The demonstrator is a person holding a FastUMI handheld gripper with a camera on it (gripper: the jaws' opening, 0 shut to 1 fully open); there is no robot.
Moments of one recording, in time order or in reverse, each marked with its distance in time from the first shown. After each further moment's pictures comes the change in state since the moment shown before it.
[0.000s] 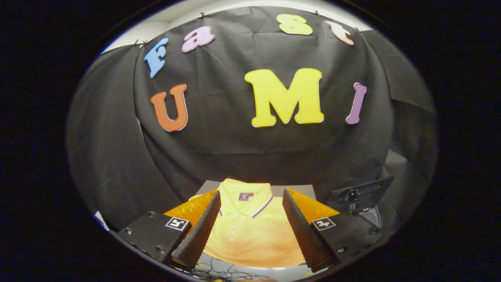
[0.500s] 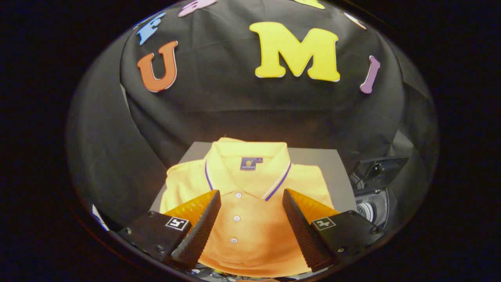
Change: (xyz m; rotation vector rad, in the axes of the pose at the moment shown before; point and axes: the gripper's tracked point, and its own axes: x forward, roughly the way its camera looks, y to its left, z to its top) arm 0.092 0.011 -0.092 -0.016 0.271 -0.064
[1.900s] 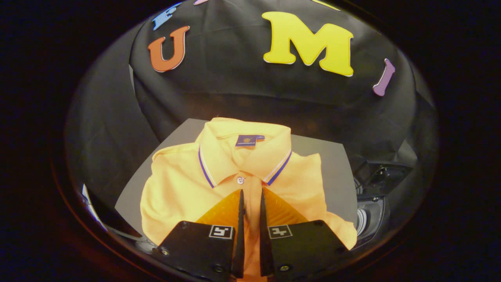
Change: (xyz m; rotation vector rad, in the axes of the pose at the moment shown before) arm 0.016 -0.026 -0.021 -0.104 0.028 0.066
